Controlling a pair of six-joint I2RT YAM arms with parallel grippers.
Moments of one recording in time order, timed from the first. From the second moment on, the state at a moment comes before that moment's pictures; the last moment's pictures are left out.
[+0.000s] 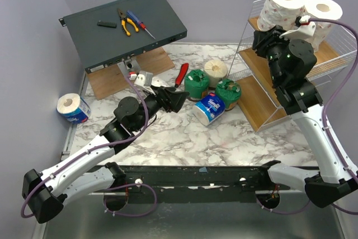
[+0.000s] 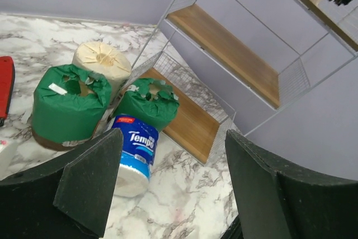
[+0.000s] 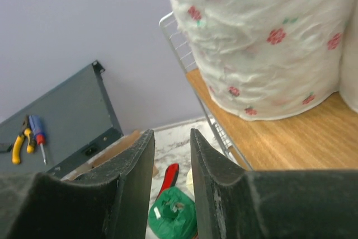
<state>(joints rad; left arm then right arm) -0.80 0.89 0.72 0.28 -0.07 -0.57 0.38 1.14 1.44 -0.21 0.37 0.37</state>
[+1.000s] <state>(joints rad) -0.80 0.83 0.66 0.13 -0.13 -0.57 0.39 1.20 1.45 -0.07 0.76 0.23</state>
